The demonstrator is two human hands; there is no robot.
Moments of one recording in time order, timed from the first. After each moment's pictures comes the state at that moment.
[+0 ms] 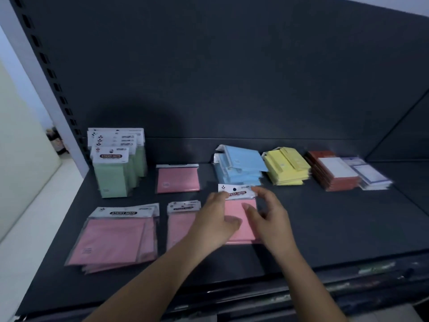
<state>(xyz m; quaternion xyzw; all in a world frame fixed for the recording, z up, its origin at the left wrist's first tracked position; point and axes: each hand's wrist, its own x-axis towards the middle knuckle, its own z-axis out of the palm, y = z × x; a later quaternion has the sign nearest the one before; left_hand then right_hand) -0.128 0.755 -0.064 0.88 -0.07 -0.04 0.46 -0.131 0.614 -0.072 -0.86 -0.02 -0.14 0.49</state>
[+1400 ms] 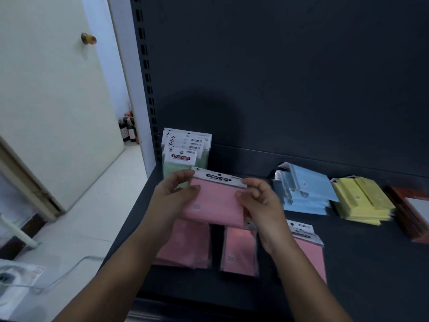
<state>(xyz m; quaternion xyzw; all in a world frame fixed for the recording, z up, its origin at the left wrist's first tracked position) -0.129 0.909 -0.042 0.59 0.17 0.10 0.78 -0.082 0.739 -0.052 -0.66 -0.03 0.08 0.75</state>
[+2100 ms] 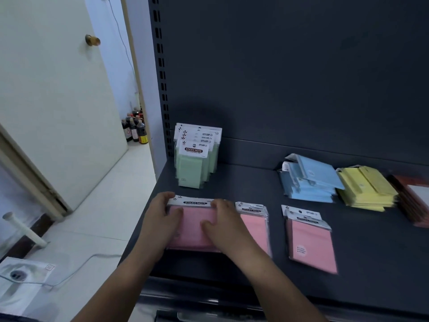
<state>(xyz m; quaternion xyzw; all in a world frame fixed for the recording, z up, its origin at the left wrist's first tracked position) -0.178 0.941 -0.083 0.78 0.24 0.12 0.56 -0.143 0.806 -0.063 -0.92 -0.16 0.12 0.33</state>
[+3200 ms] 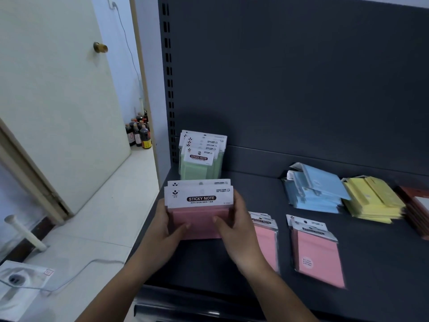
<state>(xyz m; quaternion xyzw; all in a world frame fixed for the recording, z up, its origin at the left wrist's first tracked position) -0.193 0.954 -0.088 0.75 0.04 0.12 0.65 -0.140 0.799 -0.080 -0.74 -0.14 0.06 0.66</state>
